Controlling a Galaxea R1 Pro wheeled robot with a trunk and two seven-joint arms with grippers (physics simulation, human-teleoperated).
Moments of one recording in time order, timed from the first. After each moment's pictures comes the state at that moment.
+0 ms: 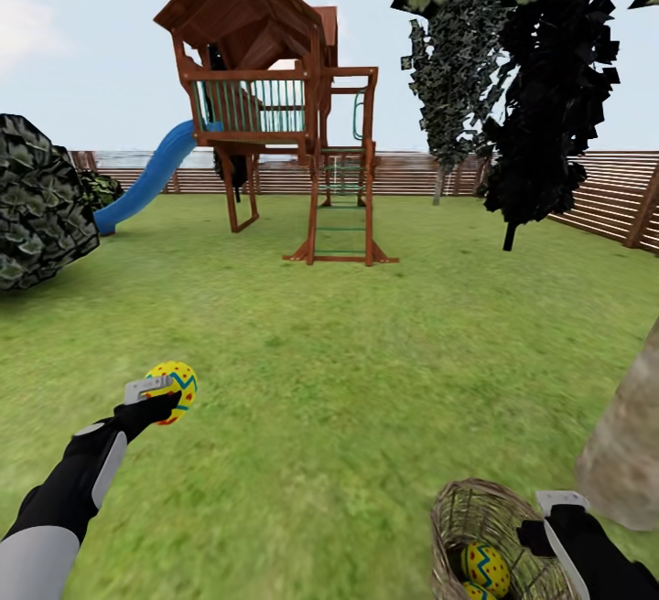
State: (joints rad) left arm -0.58 0.20 0.24 -0.87 0.11 0.33 -0.15; right arm -0.41 -0.26 -0.10 -0.71 0.03 0.67 -0.05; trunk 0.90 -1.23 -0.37
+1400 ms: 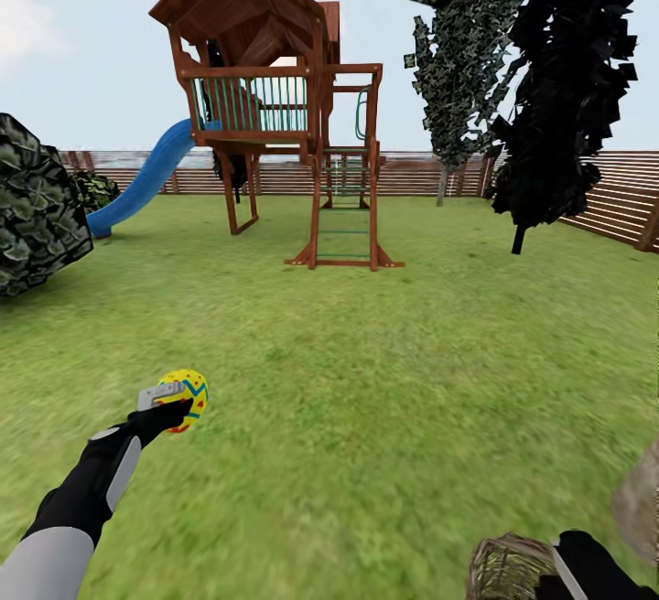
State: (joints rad) left arm -0.58 0.17 0.23 -0.83 0.10 0.33 -0.14; right arm -0.41 -0.26 -0.10 -0.55 0.04 0.79 -0.05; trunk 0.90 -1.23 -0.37
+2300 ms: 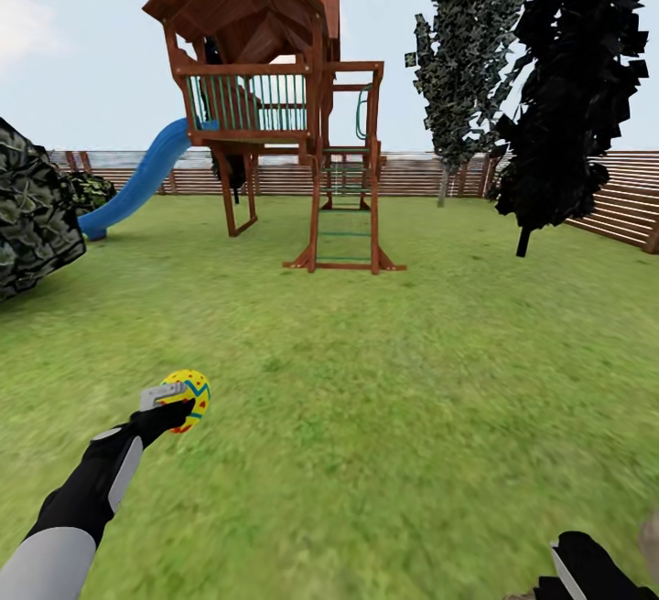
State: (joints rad) left arm -0.58 0.16 0.23 -0.83 0.10 0.33 -0.14; right arm -0.41 -0.26 -0.10 -0.55 0.04 0.79 -0.05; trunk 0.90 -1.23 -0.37
